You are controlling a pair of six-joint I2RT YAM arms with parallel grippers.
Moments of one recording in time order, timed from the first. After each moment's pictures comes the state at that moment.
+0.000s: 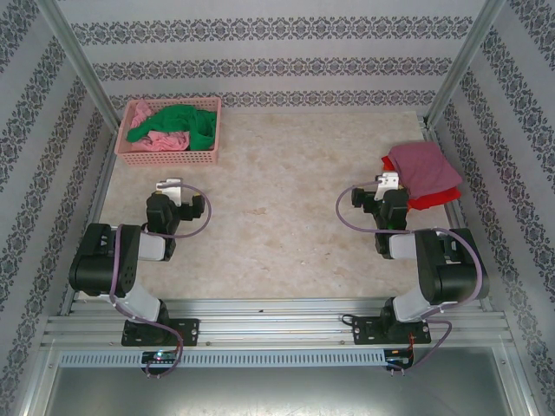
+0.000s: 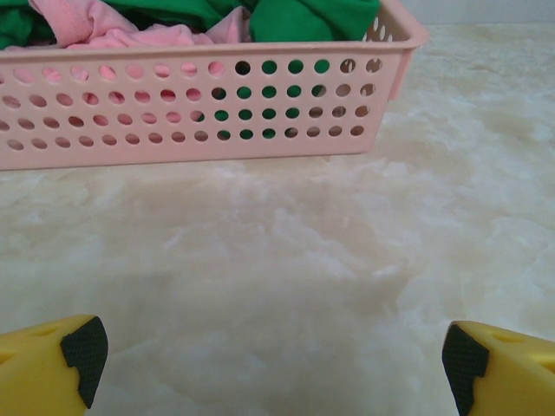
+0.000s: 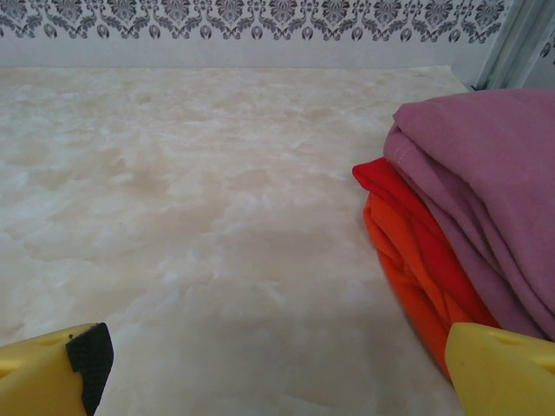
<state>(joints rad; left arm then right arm) 0.02 1.59 0.38 0.84 0.02 0.00 0.02 1.53 0.38 0.82 0.06 0.02</state>
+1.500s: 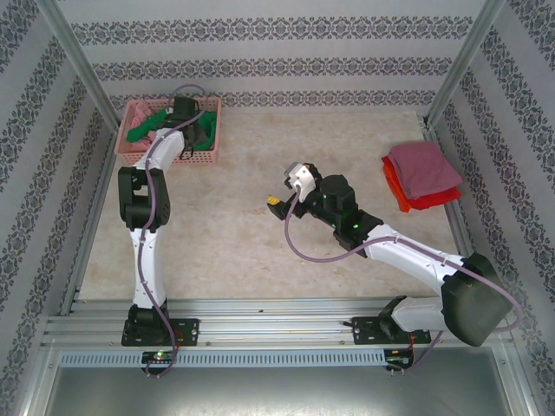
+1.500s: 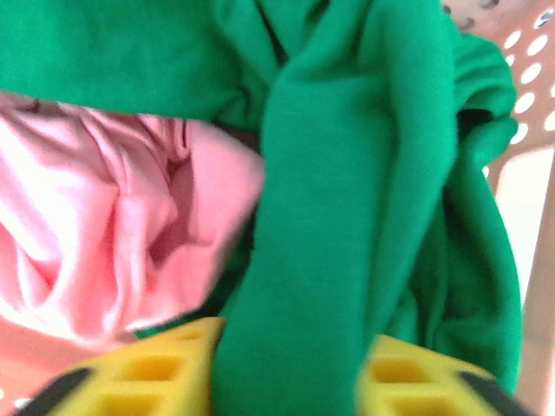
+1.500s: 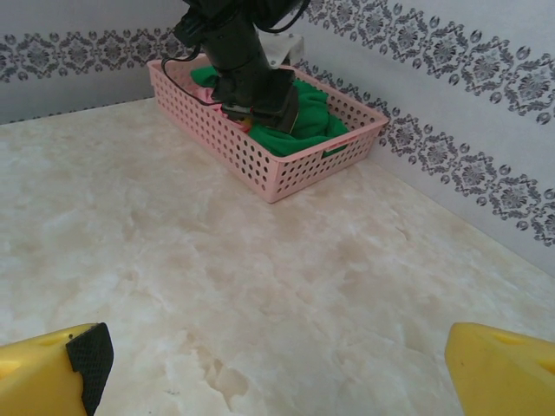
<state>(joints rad) -0.03 2.35 2.05 -0.62 -0.11 -0.49 0.67 1.29 0.77 0.27 -0.12 -0.19</state>
